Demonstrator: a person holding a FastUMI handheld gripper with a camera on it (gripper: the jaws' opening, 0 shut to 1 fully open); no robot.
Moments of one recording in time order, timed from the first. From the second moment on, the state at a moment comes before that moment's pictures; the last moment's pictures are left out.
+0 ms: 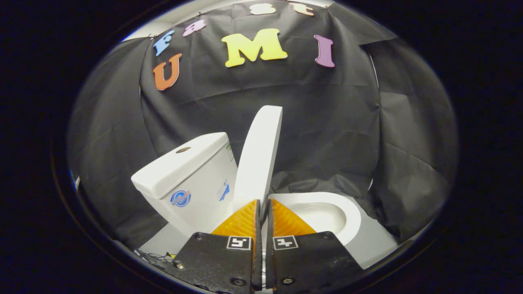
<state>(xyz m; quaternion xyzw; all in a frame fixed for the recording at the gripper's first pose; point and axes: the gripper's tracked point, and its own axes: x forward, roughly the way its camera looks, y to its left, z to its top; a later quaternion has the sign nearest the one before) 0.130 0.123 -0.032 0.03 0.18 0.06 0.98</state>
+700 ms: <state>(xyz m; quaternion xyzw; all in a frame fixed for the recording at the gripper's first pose) 0.133 0.163 -0.031 0.02 0.17 0.08 0.98</state>
